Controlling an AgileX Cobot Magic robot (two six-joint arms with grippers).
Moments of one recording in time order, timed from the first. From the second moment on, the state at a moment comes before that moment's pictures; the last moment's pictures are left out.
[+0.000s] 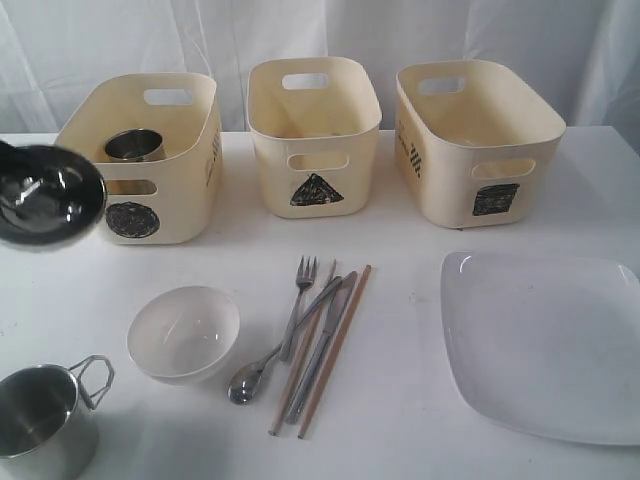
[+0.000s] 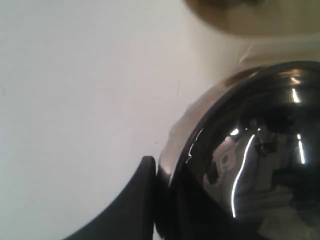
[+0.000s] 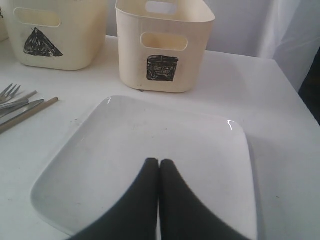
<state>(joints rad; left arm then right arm) -0.08 1.47 -1.15 0.14 0.72 -0.04 -0.03 -0.01 0.00 0.01 0.36 -0.08</state>
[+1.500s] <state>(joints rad) -0.08 1.85 -1.34 0.39 0.04 -0.12 -0.03 -0.01 0.00 0.01 0.36 -0.08</state>
